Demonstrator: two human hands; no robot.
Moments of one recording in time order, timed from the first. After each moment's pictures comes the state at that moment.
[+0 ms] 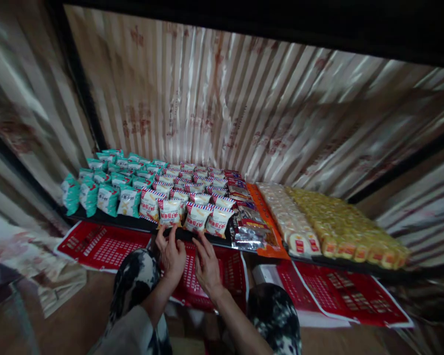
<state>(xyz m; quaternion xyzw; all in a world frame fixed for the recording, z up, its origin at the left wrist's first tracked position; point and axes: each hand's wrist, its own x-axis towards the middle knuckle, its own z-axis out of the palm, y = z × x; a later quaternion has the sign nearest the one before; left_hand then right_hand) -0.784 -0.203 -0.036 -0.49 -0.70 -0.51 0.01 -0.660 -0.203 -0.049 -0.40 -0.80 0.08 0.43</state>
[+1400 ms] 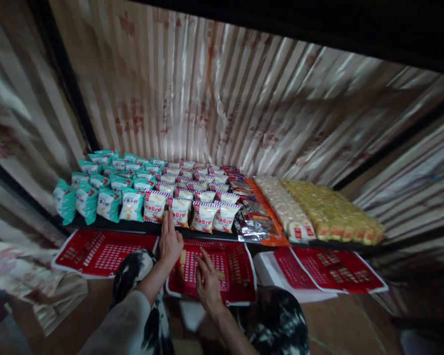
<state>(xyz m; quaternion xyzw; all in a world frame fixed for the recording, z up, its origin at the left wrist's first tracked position) -0.849 -0.166 -0.059 -0.60 -0.64 -0.48 -0.06 -0.700 -0.248 -0.096 -0.51 -0.74 0.11 0.42</state>
